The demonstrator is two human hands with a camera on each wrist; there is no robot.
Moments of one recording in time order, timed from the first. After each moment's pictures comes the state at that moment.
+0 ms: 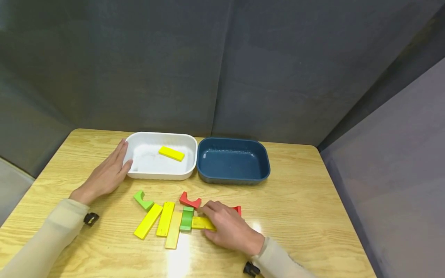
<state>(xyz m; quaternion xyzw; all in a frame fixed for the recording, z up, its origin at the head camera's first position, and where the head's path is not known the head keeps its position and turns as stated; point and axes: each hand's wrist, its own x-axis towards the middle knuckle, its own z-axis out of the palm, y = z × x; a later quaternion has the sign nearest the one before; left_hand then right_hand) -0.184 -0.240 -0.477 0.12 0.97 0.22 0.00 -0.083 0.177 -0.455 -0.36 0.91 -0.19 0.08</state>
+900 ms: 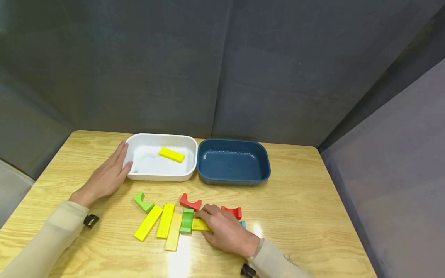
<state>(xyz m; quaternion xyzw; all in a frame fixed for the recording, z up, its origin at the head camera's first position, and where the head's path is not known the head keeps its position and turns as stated) -0.183 -0.241 -0.478 0.12 0.97 0.23 0.00 -0.083 0.170 -0.467 -0.38 0.91 -0.17 0.08</state>
